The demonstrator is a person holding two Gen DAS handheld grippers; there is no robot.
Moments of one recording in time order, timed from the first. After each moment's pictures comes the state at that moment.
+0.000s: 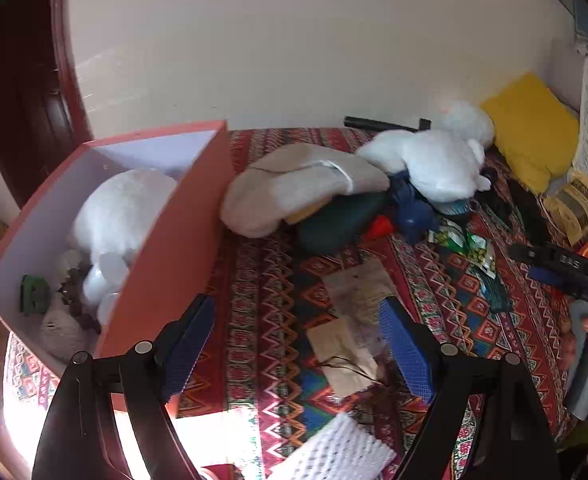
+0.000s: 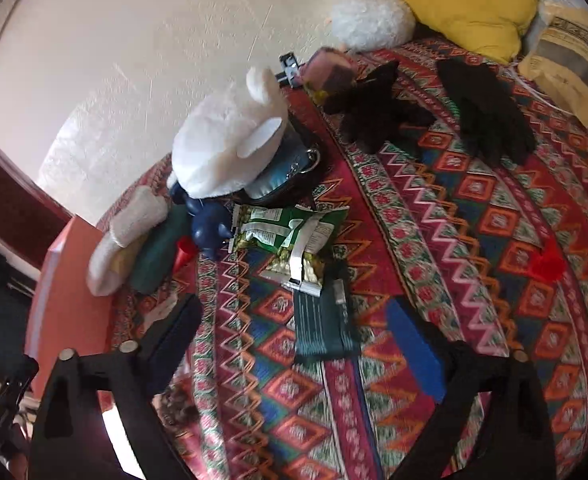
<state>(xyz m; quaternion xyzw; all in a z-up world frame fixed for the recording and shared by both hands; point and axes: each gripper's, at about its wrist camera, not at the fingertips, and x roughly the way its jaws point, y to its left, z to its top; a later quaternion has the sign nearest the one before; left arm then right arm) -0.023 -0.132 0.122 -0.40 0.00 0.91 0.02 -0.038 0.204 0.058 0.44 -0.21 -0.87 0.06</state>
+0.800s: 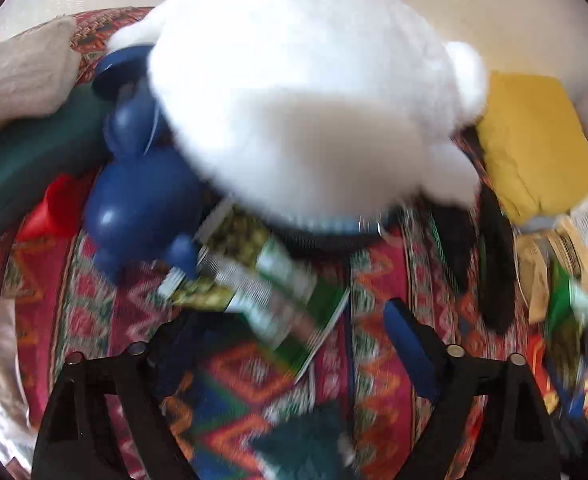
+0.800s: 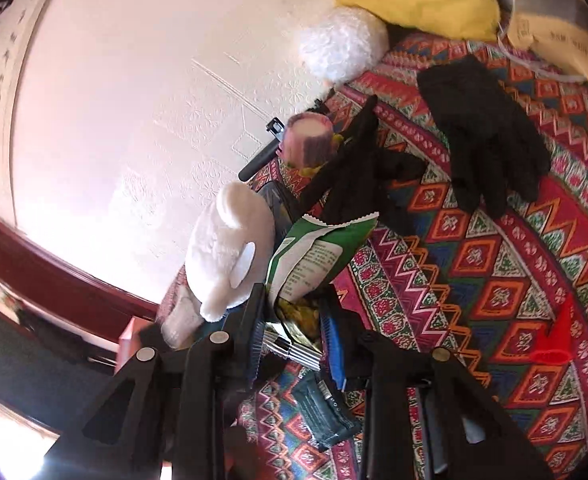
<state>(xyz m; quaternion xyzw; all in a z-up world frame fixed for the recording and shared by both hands) -0.217 0.063 0.013 -0.51 -0.19 0.83 0.07 -0.053 0.328 0.076 0.37 -0.40 -0.83 0.11</state>
